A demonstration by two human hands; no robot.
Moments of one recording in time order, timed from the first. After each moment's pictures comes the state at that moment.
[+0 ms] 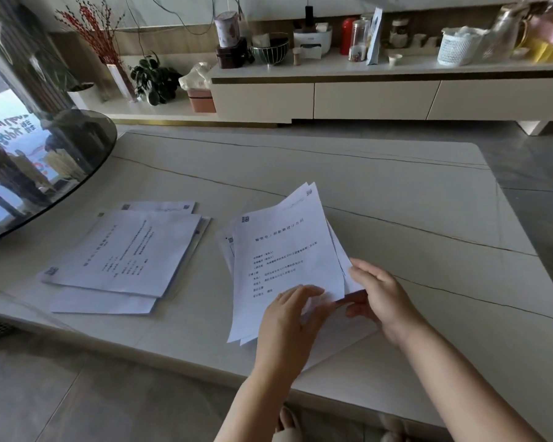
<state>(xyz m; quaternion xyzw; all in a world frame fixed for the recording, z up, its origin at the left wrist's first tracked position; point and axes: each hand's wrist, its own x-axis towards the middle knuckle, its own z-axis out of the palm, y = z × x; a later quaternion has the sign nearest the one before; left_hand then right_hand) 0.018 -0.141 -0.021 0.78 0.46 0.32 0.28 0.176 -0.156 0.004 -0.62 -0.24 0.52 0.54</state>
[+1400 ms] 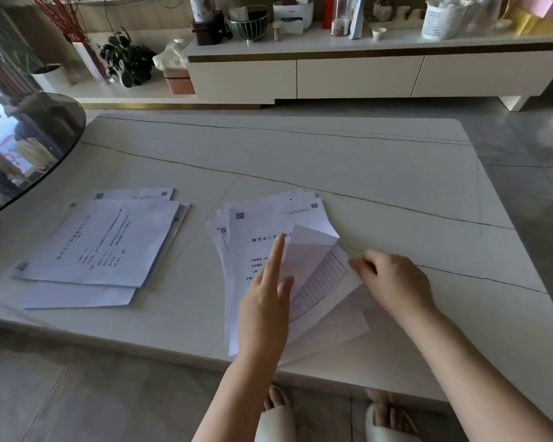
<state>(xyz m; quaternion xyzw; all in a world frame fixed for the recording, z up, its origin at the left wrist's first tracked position) 0.025 -0.147 -0.011 0.76 0.51 0.33 0.24 0.214 -0.176 -0.005 -0.84 -0.50 0.14 0.16</state>
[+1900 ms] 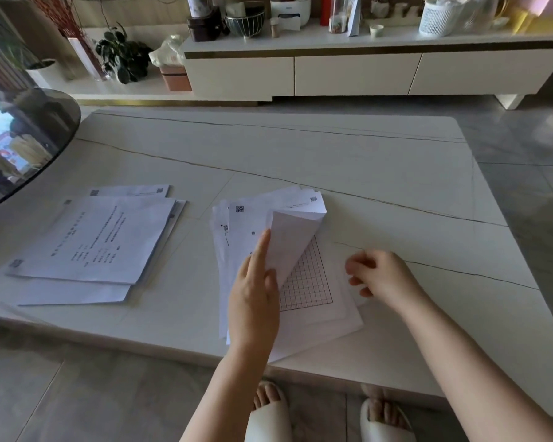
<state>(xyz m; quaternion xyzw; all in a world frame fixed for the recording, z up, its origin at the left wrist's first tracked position) 0.025 -0.143 -0.012 0.73 0.52 0.38 0.20 0.214 -0.176 0.000 -0.76 -0.36 0.39 0.37</state>
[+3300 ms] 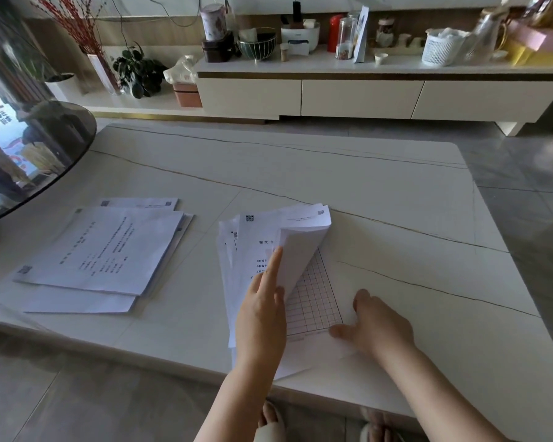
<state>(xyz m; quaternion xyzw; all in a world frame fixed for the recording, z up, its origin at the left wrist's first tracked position) 0.028 -0.144 -0.013 0.74 0.52 0.36 0.23 0.197 -0.186 -0.025 -0.84 -0.48 0.26 0.00</state>
